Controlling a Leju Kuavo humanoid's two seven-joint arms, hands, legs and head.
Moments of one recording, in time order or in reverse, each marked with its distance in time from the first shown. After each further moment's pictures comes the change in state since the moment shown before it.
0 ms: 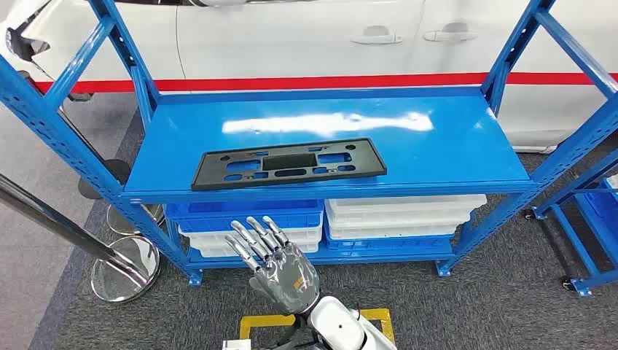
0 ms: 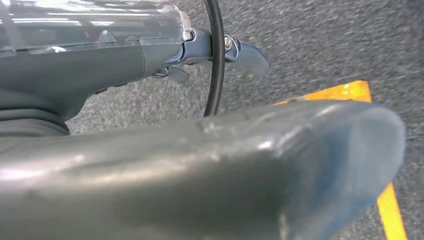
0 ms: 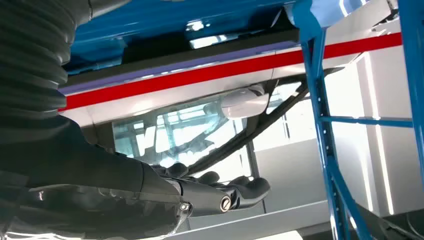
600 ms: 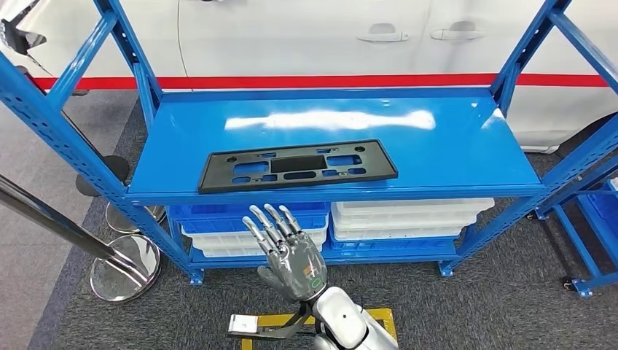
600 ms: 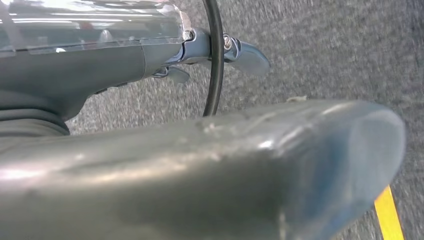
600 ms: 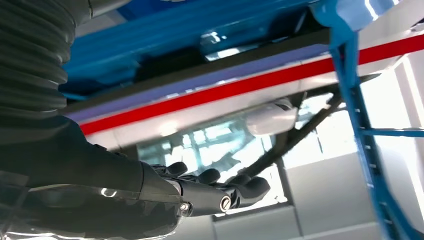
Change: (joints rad) left arm -0.002 0.016 0.000 0.004 0.003 0.005 0.005; right arm -0.010 0.008 -0.044 0.042 -0.082 -0.003 0.046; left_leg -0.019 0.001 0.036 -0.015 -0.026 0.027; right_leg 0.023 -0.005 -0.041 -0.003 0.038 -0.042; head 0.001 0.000
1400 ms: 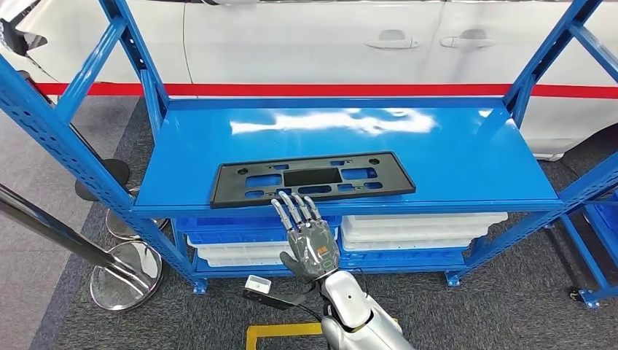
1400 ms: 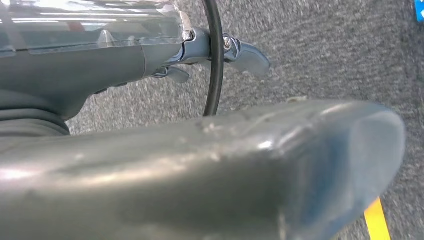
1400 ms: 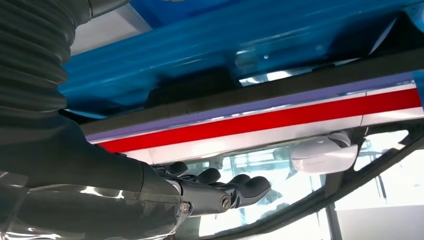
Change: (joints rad) left arm 0.000 0.019 0.000 0.002 -0.012 -0.002 0.008; right arm -0.081 0.009 -0.062 0.155 0.008 0.049 0.133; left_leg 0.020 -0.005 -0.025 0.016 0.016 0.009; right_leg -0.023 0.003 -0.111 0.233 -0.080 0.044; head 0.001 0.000
